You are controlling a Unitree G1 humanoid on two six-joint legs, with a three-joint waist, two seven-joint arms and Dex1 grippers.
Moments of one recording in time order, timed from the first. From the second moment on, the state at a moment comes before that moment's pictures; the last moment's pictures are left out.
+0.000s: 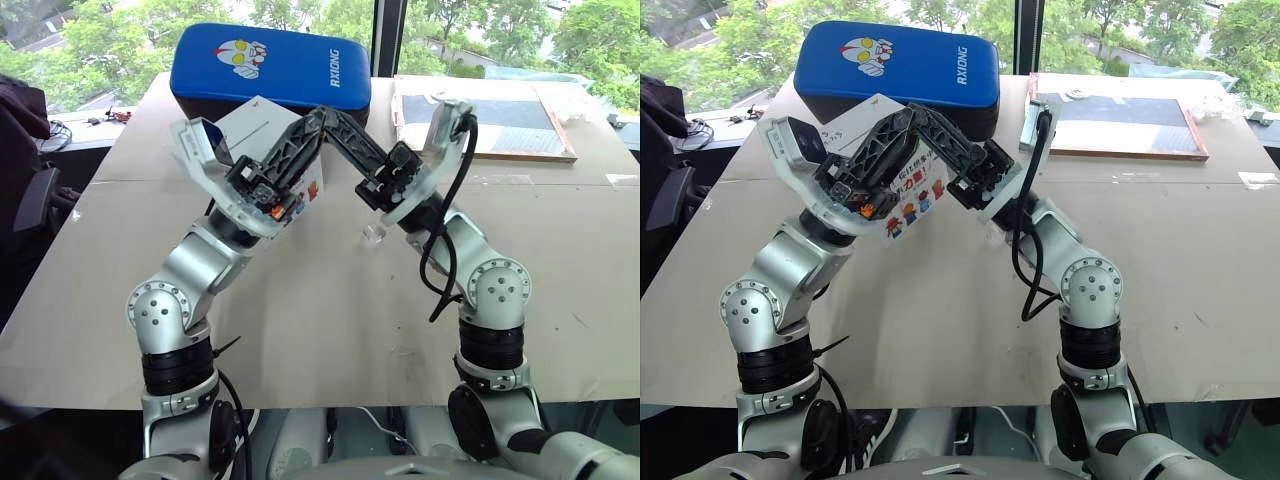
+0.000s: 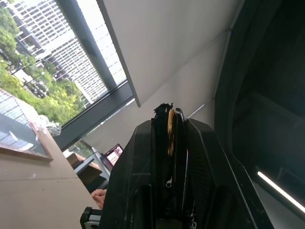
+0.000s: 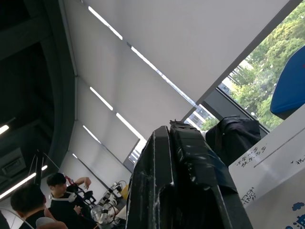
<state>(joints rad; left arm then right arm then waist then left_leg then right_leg) -0.44 0.30 0.27 -0.34 -1.77 0.75 -0.11 -0.62 0.13 -0.02 -0.30 1.27 0.70 0.09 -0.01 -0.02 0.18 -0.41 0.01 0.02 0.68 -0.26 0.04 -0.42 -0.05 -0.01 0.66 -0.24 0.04</state>
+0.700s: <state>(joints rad) -0.43 0.34 0.27 -0.33 -1.85 0.71 -0.15 -0.63 0.13 -0.02 -0.30 1.28 0.67 0.09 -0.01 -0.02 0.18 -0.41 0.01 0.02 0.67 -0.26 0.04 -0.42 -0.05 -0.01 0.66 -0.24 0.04</state>
